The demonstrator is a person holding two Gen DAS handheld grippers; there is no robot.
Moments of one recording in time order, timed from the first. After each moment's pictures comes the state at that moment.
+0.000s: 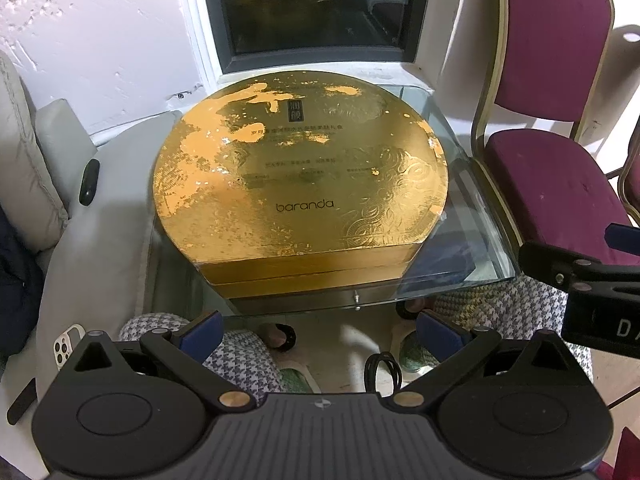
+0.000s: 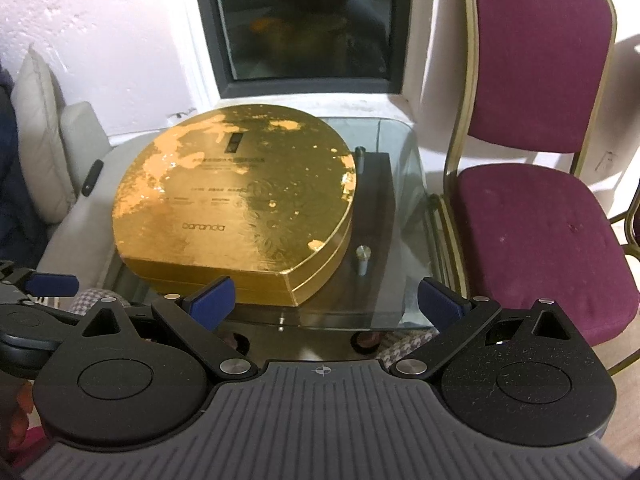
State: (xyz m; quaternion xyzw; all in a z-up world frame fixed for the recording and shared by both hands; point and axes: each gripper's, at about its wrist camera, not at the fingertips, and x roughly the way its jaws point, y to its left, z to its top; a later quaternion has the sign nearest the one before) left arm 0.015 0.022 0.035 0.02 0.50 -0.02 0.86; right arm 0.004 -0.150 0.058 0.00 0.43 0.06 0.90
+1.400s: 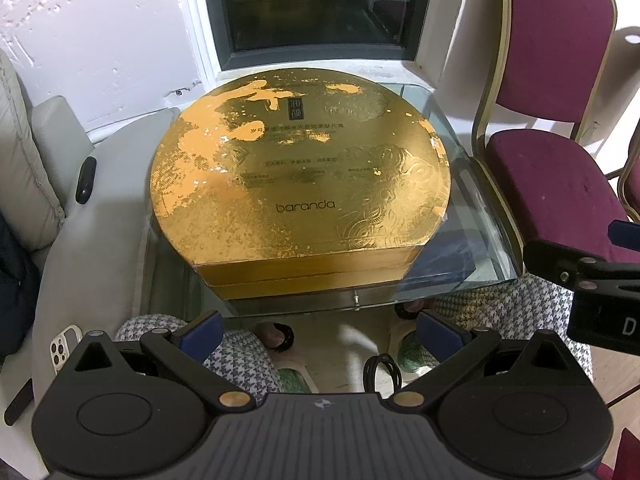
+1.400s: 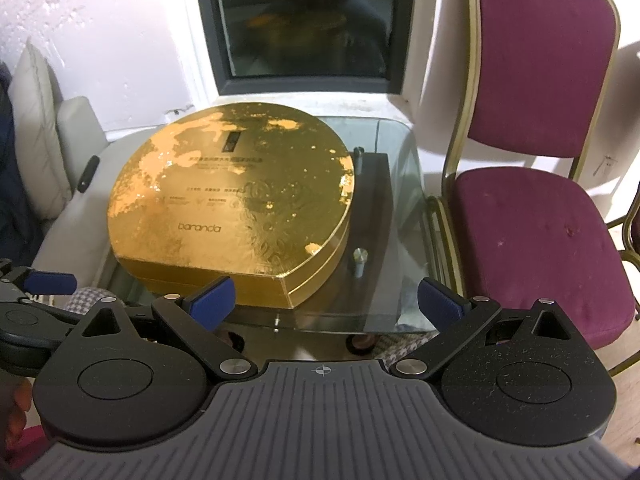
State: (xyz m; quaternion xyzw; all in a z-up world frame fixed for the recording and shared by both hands) left arm 0.022 0.026 0.032 0.02 0.51 -0.03 0.86; right arm 0.012 -0.149 0.060 -0.01 0.43 0.06 0.90
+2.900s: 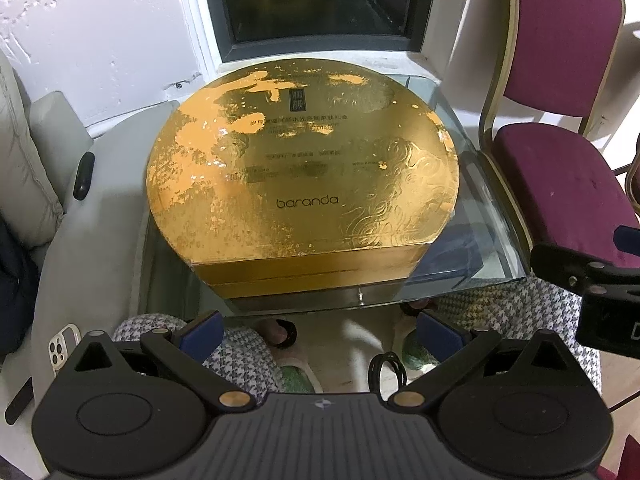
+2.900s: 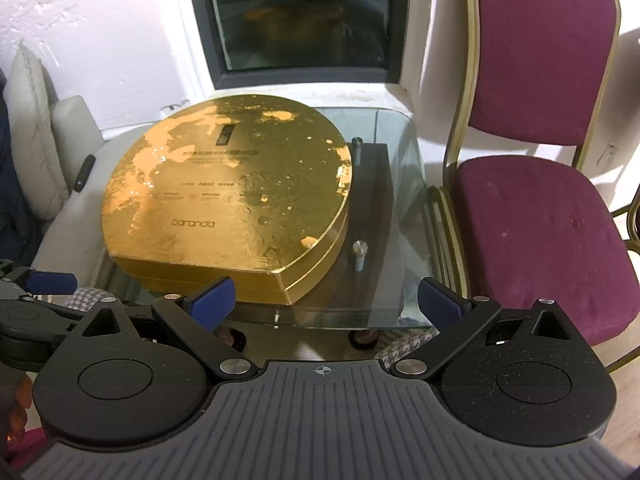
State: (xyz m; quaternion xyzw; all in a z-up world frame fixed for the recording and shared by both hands) left arm 0.033 0.026 0.022 0.02 0.52 -0.02 0.85; right arm 0.020 -0.153 0.047 0.00 0.44 0.06 0.89
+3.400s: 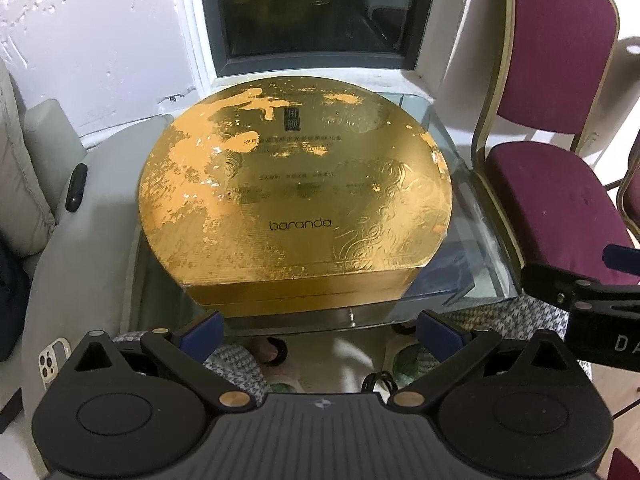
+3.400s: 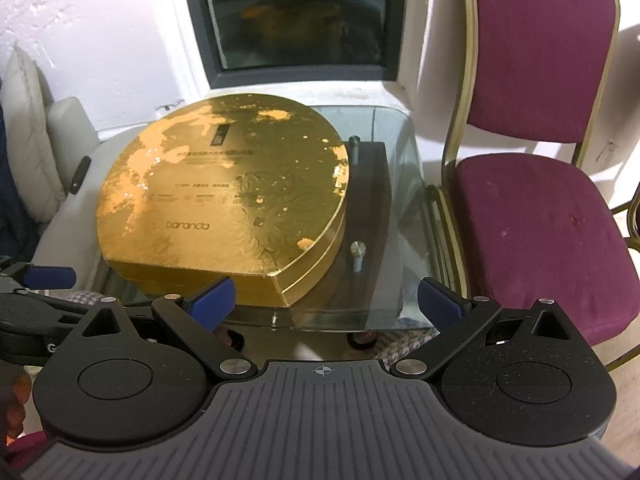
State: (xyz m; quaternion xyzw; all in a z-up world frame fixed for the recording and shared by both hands) left arm 0.039 0.027 0.025 0.01 0.50 -0.03 0.87; right arm 0.027 -0.156 0.043 0.01 0.44 0.06 0.89
